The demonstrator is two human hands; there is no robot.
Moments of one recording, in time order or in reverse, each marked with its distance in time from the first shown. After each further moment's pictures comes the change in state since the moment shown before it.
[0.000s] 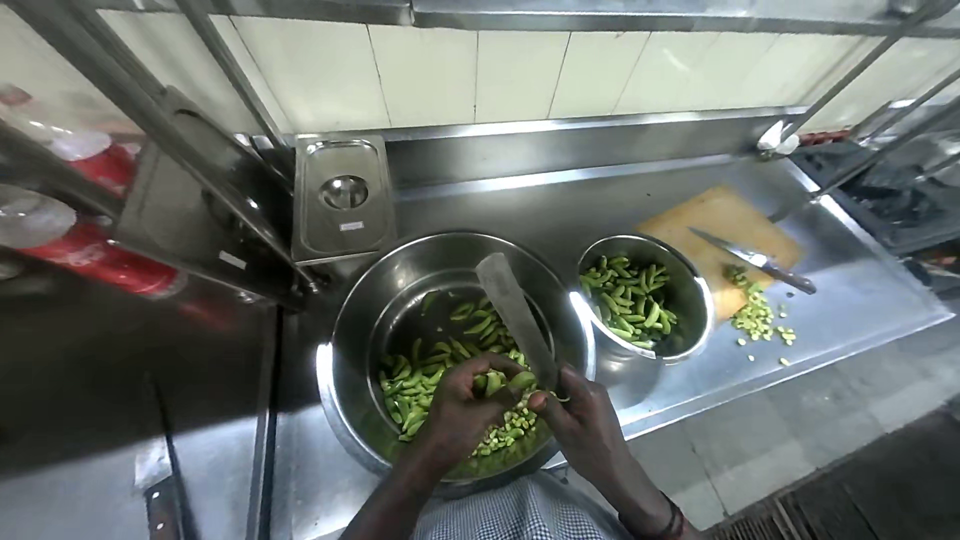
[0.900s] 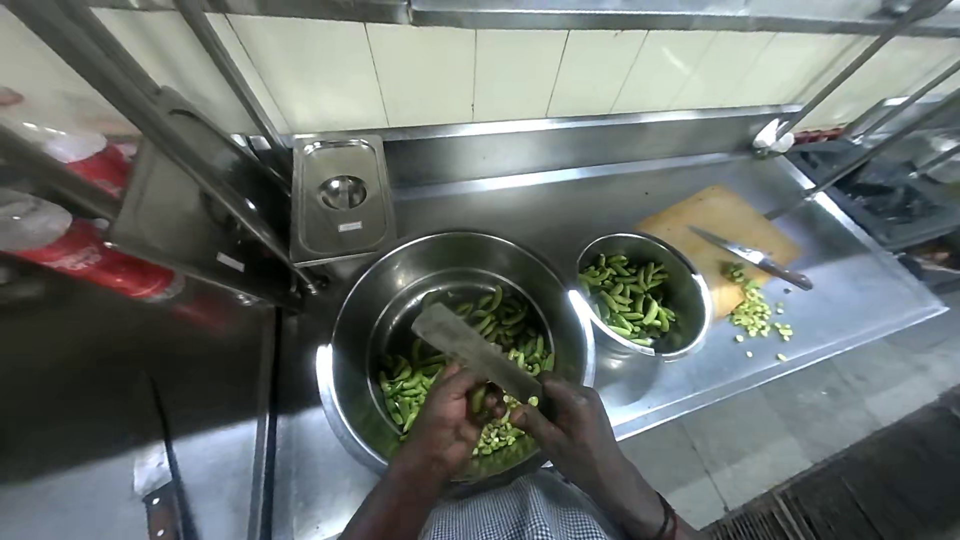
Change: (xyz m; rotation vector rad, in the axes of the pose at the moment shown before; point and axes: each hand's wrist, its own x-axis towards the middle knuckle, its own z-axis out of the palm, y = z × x) left_hand 0.000 0.003 0.005 -0.684 0.246 -0.354; right_hand -0.004 0.002 0.009 -0.220 0.000 -0.099
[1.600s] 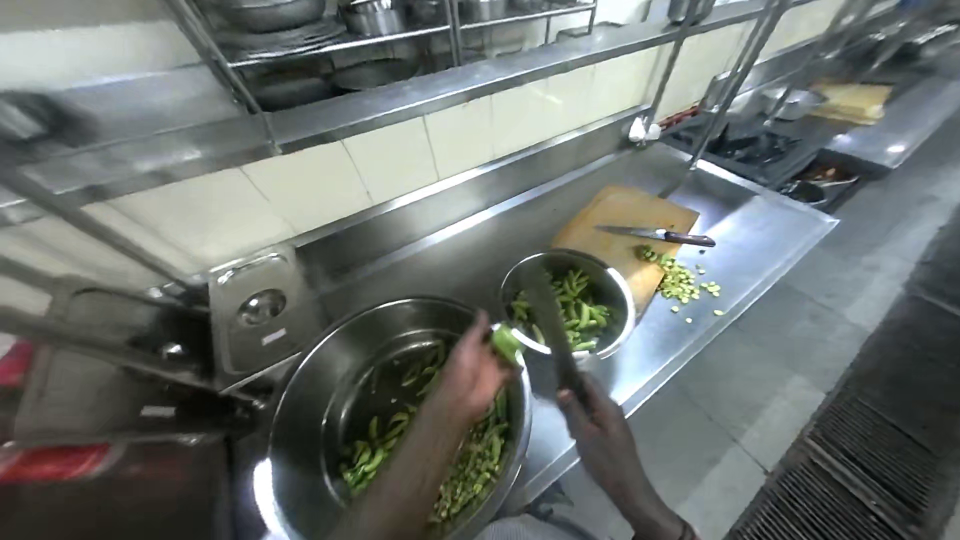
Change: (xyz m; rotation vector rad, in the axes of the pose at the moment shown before) left_hand 0.076 -0.023 0.137 0.367 -0.200 -0.093; right_hand -0.042 0.044 -0.071 0.273 0.450 0.388
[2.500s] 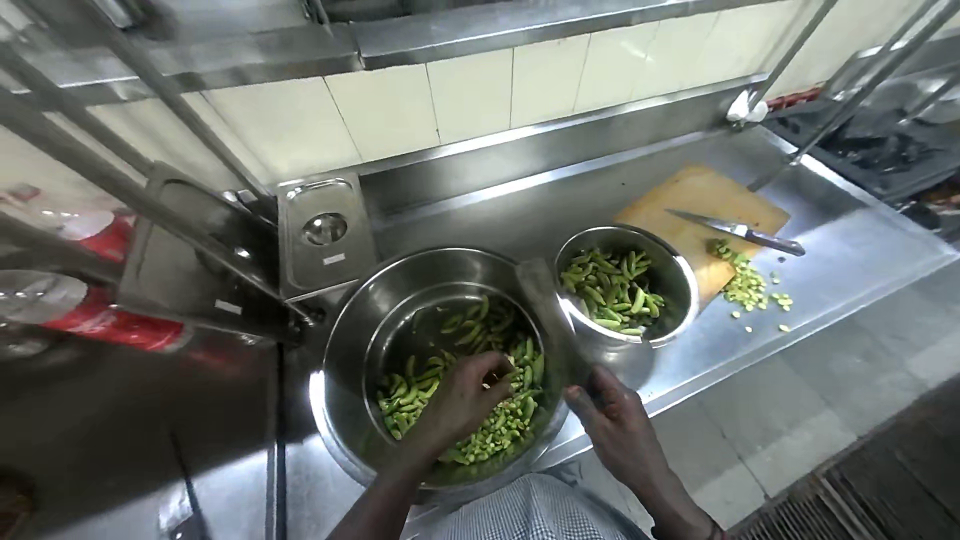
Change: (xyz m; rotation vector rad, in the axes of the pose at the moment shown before) left_hand -0.060 -0.028 -0.121 1.176 -0.060 0.316; right_hand -0.009 -0.008 0.029 -0.081 -0.295 -0.076
